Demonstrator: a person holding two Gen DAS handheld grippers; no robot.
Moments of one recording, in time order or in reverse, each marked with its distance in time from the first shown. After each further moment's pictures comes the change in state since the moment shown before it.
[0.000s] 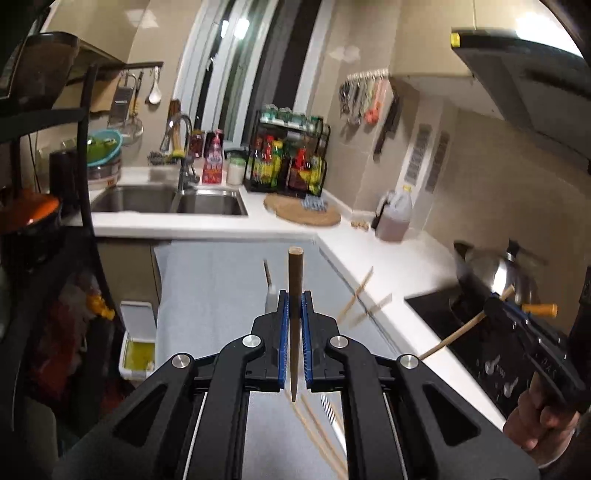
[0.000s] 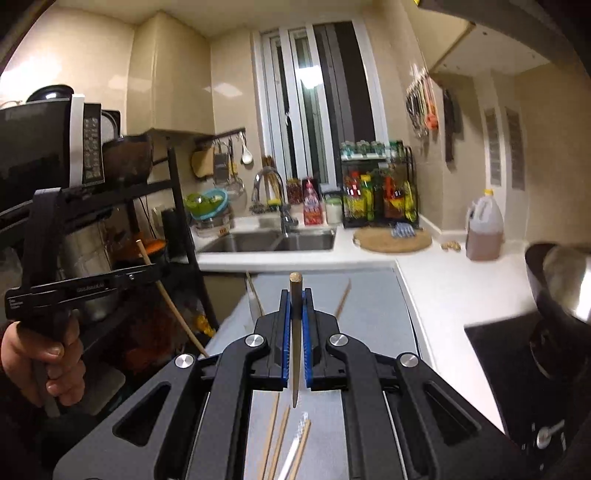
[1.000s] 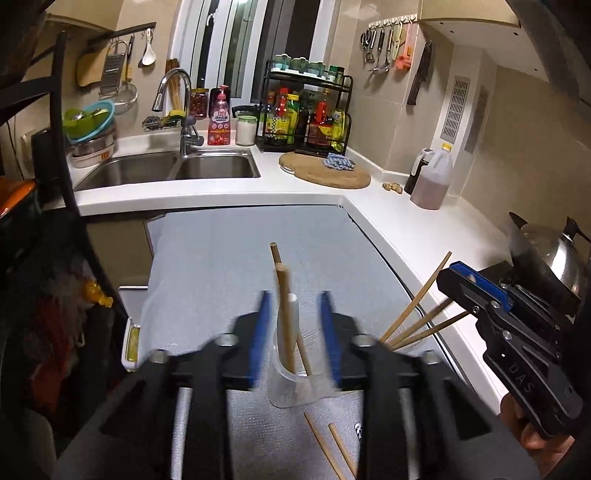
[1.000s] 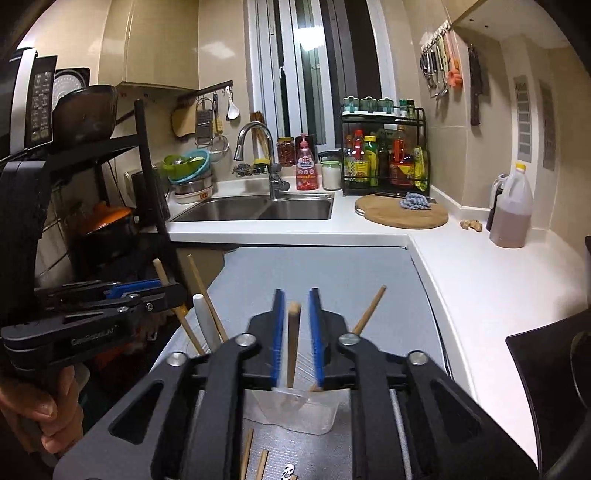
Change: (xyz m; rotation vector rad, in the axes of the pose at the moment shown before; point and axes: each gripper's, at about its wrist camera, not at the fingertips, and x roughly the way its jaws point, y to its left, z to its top) left arm 0.138 0.012 -0.020 0.034 0.172 0.084; right arm 0.168 -0.007 -0.017 -0.010 0.158 -0.042
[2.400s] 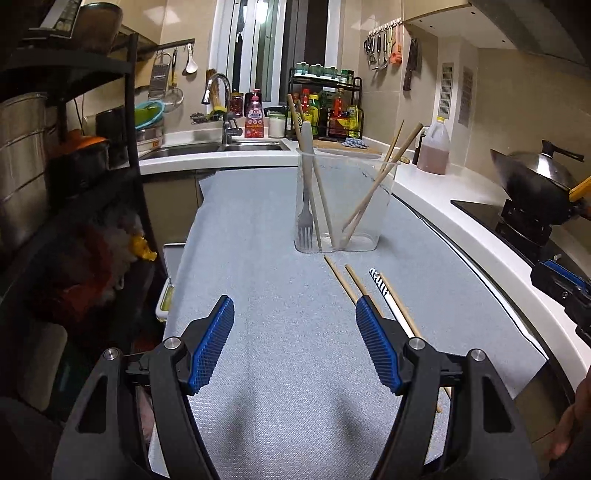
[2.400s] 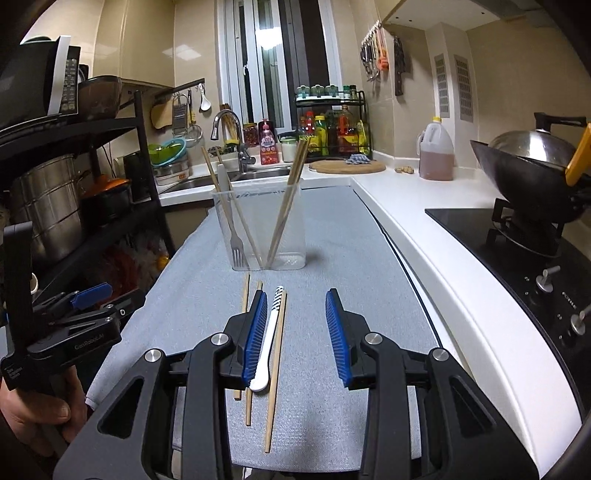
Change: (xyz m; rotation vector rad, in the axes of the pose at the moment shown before) left arm -0.106 -0.015 -0.216 0.018 -0.072 0.143; right arm -0.184 0.016 -0.190 0.083 0.019 -0.149
